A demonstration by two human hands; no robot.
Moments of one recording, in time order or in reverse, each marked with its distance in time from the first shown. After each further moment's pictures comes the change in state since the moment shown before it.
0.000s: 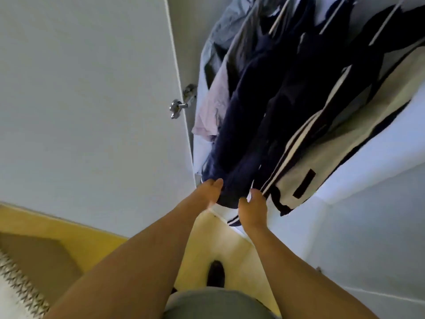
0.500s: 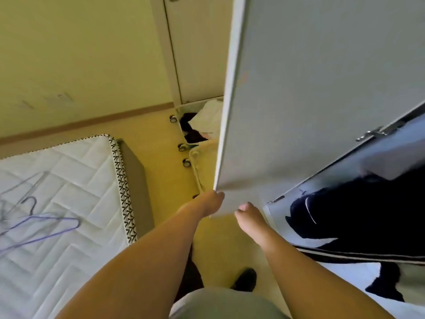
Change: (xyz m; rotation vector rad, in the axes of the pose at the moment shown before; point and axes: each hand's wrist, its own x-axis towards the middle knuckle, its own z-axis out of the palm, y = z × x) left_hand -0.090 -0.257 -0.186 -0.041 0.161 -0.322; right_hand -0.127 -0.081 0.251 -0.650 -0.768 -0.182
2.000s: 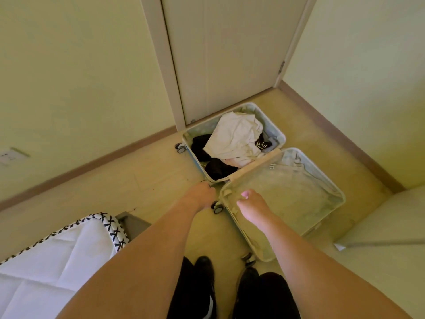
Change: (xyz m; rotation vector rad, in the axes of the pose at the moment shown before) left_hand 0.438 -0.201 -0.278 0.673 0.085 0.296; right_hand 0.399 -0.292 0.170 0.197 0.138 0.042
